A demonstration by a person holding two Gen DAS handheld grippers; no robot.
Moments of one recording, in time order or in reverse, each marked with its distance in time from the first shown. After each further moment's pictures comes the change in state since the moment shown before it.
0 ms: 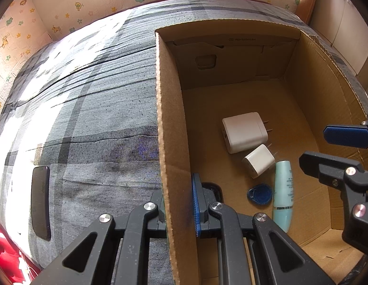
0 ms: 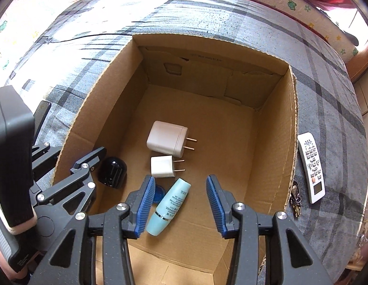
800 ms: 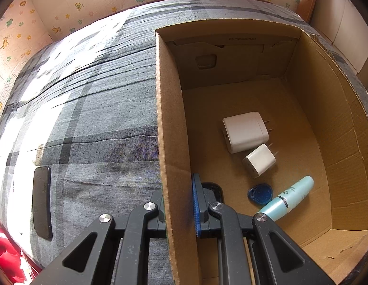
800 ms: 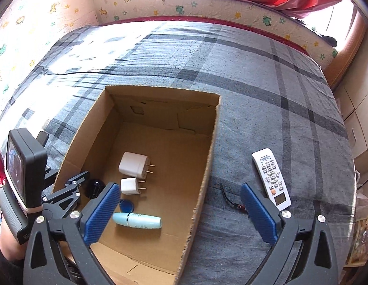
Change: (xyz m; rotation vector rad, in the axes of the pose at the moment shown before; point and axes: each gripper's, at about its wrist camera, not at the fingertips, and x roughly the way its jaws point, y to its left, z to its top) left arm -0.001 -0.004 0.001 0.003 0.004 0.012; right arm -0.066 -0.057 -0.006 0.068 -0.173 -0.039
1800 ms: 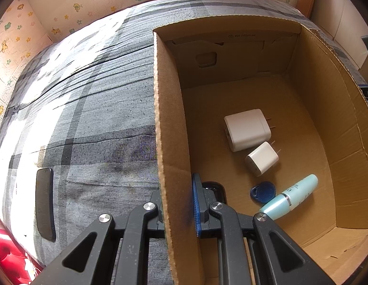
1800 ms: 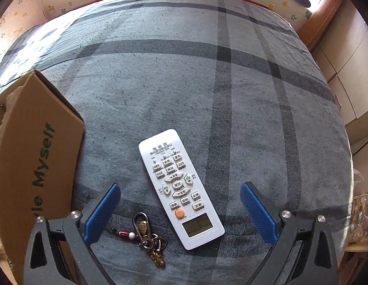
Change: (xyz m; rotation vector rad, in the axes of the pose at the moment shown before) left arm 0.000 -0.005 0.001 0.012 0.015 0.023; right arm 0.116 -0.171 -0.005 0.133 0.155 -0.132
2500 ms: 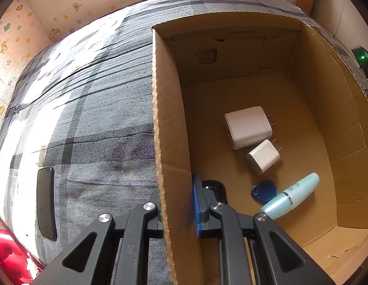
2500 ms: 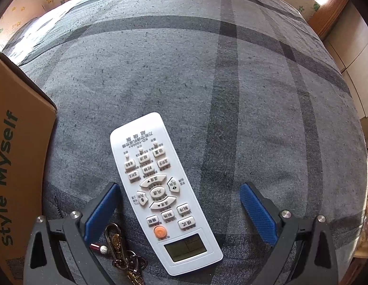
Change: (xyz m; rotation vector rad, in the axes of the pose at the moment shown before) left arm 0.001 -0.002 0.000 0.006 0.015 0.012; right arm 0.049 -0.018 -0.004 -0.018 0.049 0.027
